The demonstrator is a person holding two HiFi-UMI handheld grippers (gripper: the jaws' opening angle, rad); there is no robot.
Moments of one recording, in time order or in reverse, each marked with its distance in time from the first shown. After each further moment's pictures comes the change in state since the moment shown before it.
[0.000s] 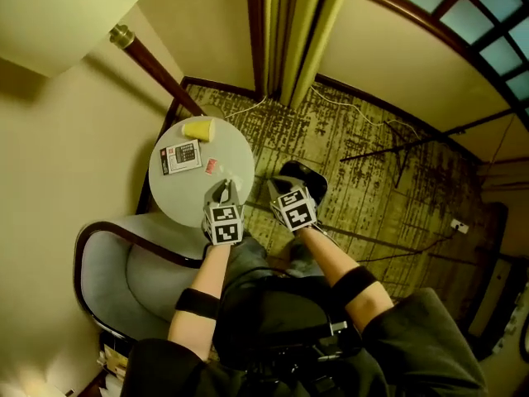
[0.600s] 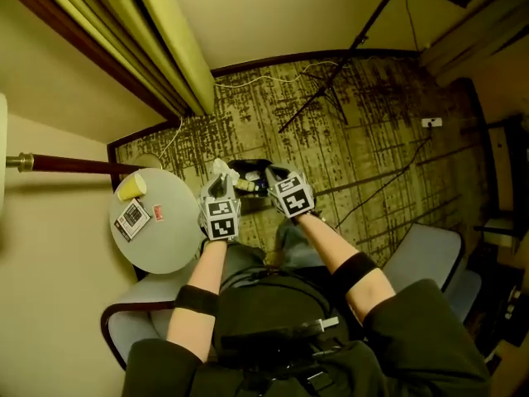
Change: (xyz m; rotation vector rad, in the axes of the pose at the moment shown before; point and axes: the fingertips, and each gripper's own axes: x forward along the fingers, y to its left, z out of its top) left arm 0.063 -0.250 0.040 0.340 0.010 -0.417; right arm -0.156 -0.180 -0.112 0.350 -0.090 -0.399
